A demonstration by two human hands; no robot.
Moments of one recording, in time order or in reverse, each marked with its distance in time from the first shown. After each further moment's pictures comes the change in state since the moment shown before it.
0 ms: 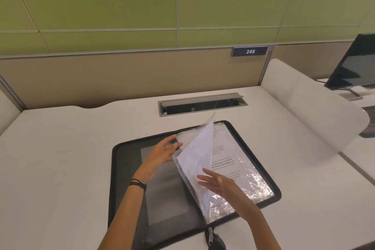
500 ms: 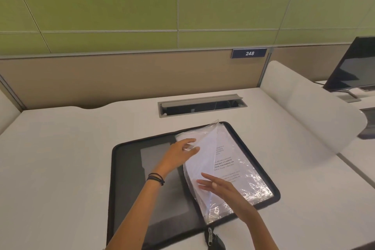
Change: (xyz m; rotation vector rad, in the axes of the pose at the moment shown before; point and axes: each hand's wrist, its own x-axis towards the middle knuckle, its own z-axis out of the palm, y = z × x) left_hand 0.012 0.013 0.040 0.483 -0.049 0.065; right_hand -0.002 0.004 0.004 -0.041 -0.003 -0.008
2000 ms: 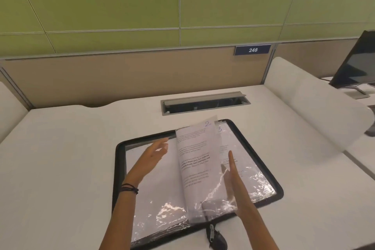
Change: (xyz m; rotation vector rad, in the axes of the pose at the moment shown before) left_hand -0.041 -0.047 -0.048 -0.200 0.103 -0.090; right_hand 0.012 -0.006 0.002 0.322 0.266 -0.110
